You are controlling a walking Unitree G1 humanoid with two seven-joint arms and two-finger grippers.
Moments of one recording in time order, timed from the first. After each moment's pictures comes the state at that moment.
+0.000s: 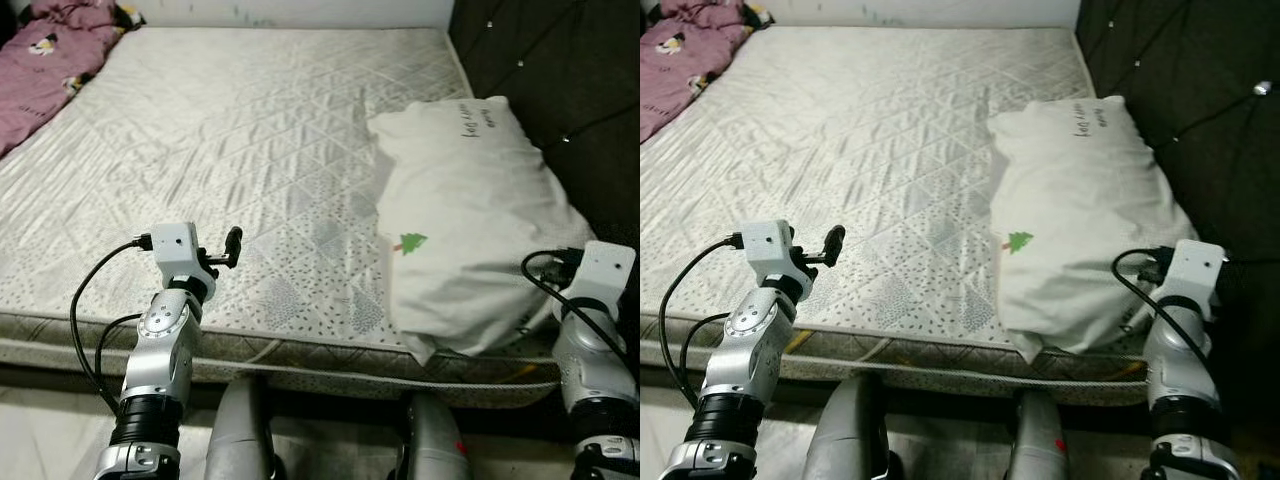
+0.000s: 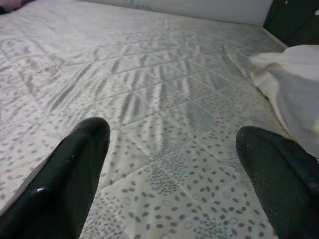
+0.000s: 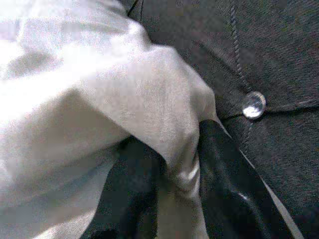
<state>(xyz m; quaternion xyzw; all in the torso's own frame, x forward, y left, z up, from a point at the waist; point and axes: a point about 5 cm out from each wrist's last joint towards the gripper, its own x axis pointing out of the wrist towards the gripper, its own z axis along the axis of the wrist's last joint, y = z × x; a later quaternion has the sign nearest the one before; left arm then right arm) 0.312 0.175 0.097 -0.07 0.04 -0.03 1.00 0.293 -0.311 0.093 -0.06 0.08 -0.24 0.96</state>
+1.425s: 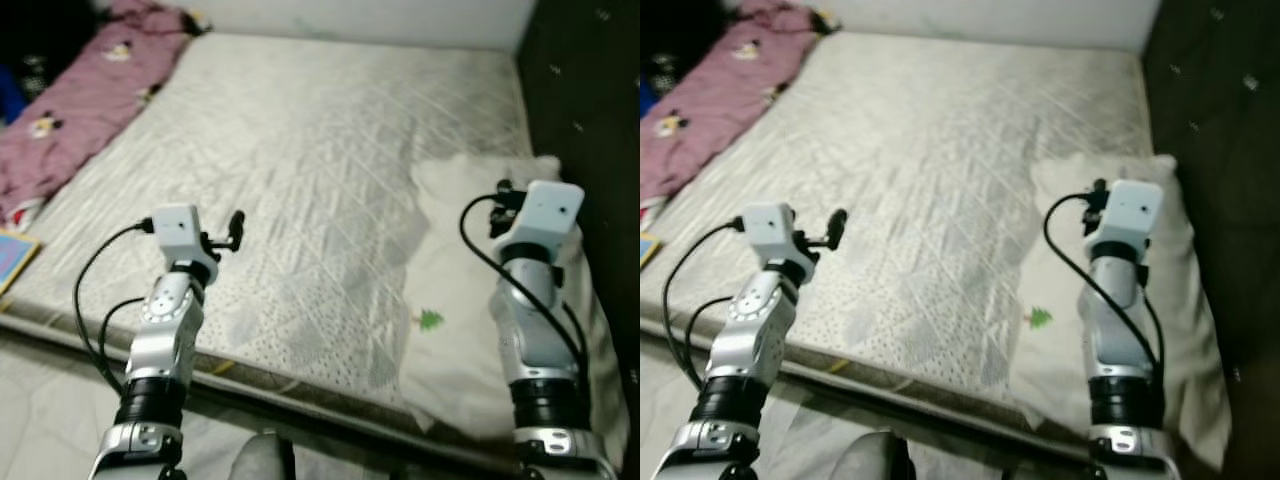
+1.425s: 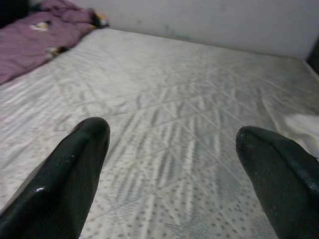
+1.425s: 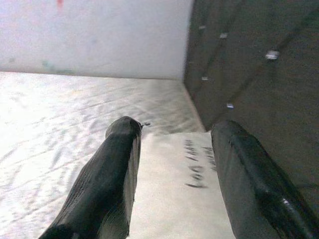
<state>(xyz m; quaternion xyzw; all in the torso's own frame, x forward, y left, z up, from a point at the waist) 0.324 0.173 0.112 -0.07 0.01 -0.03 1.00 0.320 -0.213 0.152 -0.04 -0.07 -0.16 0.98</state>
